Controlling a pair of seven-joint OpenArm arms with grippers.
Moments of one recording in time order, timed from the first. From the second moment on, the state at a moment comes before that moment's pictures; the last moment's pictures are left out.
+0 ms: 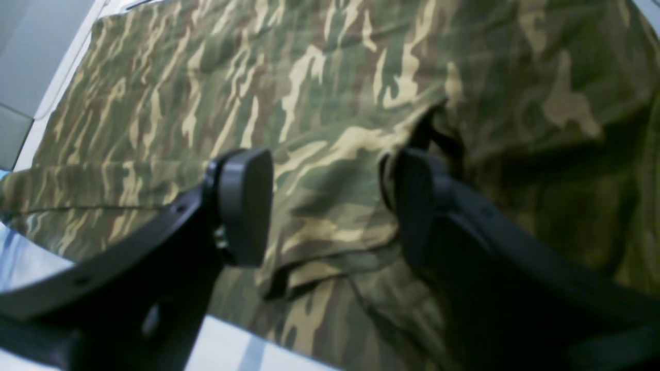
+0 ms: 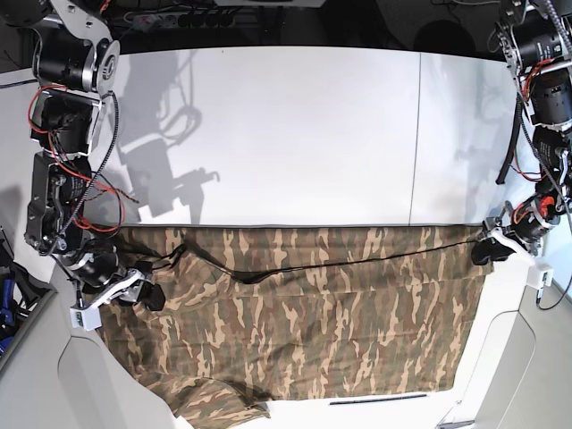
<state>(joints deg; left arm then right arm) -15.3 -29.4 -18.9 56.4 -36.2 -32.5 38.0 24.1 9.8 16.8 59.7 25.7 31.9 -41.5</state>
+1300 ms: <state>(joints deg) -8.3 -22.0 -24.9 56.4 -33.7 -25.8 29.2 9.0 12.4 32.5 56.4 32.4 32.0 -30.7</state>
